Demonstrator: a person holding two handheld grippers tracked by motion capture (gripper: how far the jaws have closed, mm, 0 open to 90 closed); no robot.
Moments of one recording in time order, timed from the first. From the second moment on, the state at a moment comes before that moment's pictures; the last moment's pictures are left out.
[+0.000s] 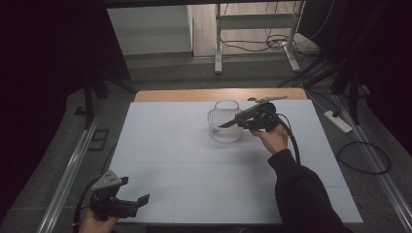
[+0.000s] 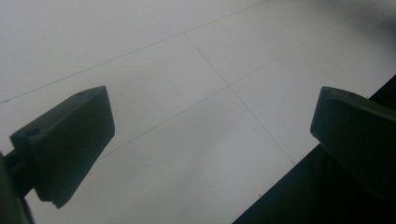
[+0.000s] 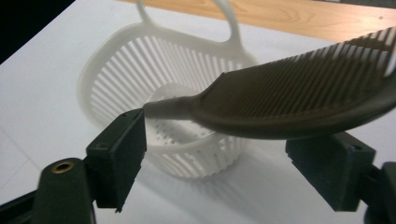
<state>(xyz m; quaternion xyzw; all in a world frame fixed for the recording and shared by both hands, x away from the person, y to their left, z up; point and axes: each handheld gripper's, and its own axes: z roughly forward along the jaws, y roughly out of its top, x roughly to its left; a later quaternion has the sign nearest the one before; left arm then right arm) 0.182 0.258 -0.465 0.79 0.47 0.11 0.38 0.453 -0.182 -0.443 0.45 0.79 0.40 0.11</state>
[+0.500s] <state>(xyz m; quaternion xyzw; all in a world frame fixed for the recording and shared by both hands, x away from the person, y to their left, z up) 0.181 0.258 -0.464 0.79 0.47 0.11 0.38 0.434 -0.176 -0.437 0.43 0.81 0.37 0.11</state>
